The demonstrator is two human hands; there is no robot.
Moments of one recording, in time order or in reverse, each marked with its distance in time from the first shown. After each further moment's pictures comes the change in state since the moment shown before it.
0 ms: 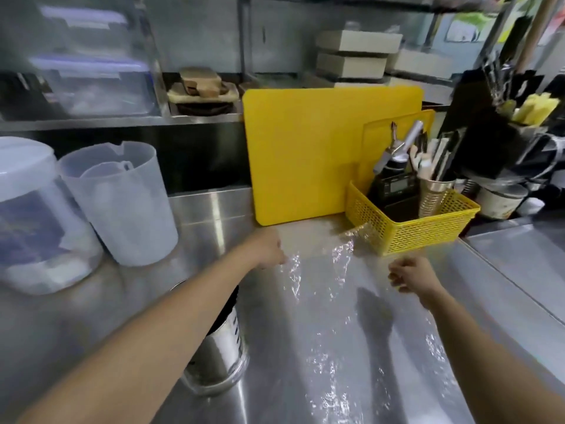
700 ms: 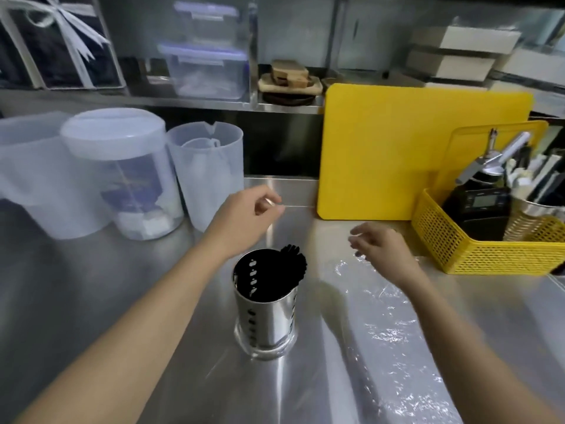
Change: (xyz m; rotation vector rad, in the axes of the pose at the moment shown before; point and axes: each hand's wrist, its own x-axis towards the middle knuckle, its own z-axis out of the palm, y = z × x) left_hand -0.115 -0.077 -0.052 -0.369 0.625 0.149; right_hand -0.081 -0.118 0.107 -0.170 -0.292 -0.613
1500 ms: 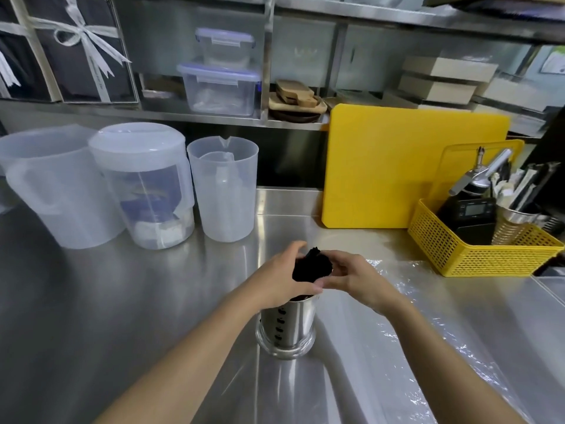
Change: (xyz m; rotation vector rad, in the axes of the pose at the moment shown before) left_hand -0.043 -0.036 0.027 0.006 -0.411 -0.060; right_hand -0.047 -0.065 0.050 0.286 -0.334 -0.047
